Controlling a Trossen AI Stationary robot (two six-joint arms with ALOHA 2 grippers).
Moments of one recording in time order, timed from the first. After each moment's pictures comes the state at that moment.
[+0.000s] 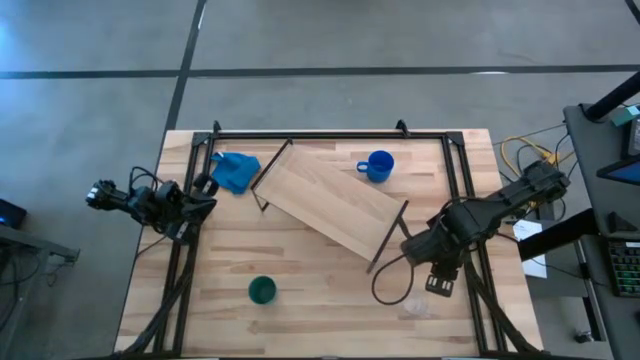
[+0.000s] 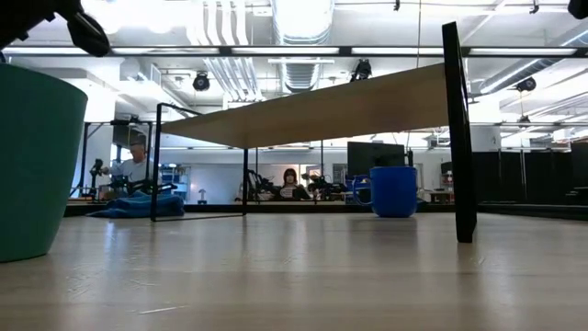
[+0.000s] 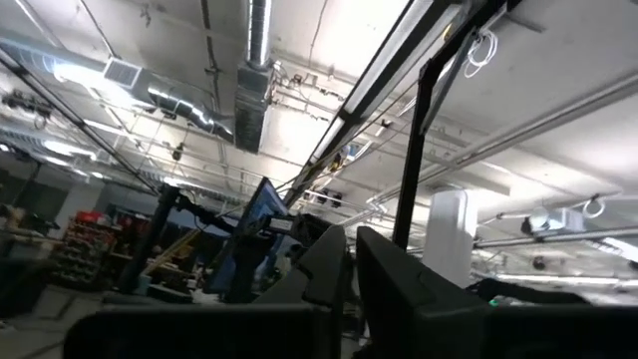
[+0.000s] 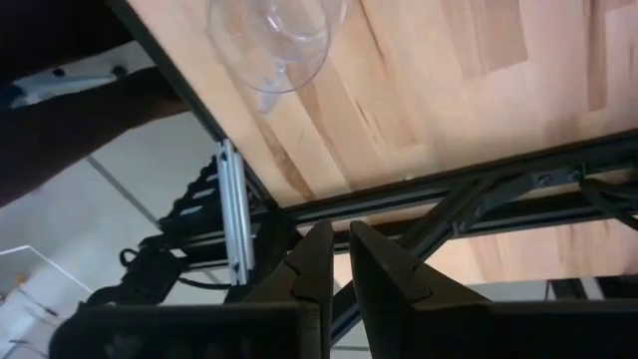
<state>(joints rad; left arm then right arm) -0.34 0.08 0.04 0.67 -0.23 -0.15 0.47 1.41 1.35 -1.48 -0.47 0.91</state>
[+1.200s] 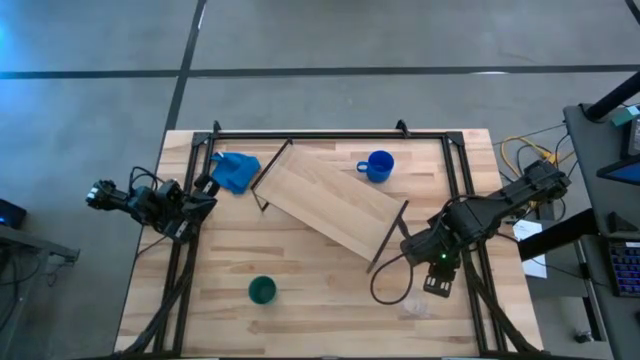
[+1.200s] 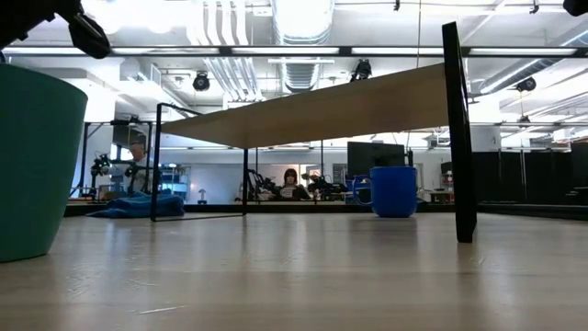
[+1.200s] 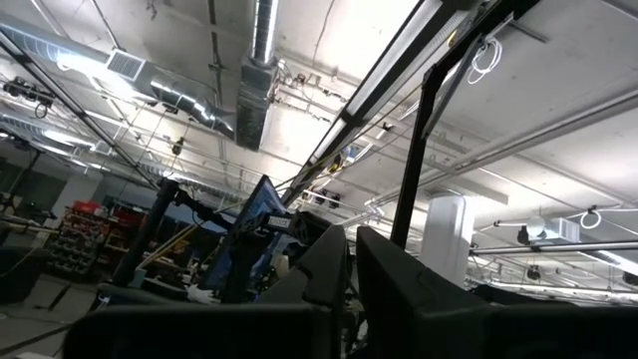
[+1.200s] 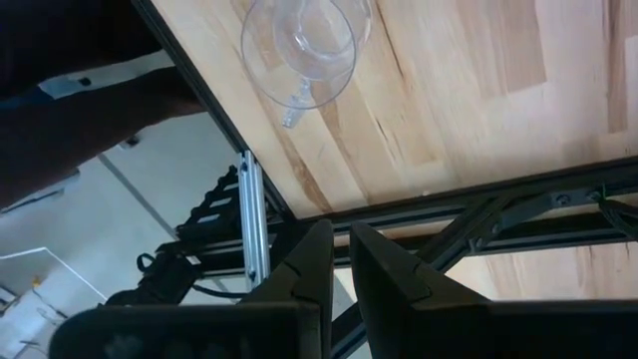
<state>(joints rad) -0.34 0.08 0.04 0.67 -0.24 -0.18 0.47 1.41 1.36 -1.44 -0.47 0.92</state>
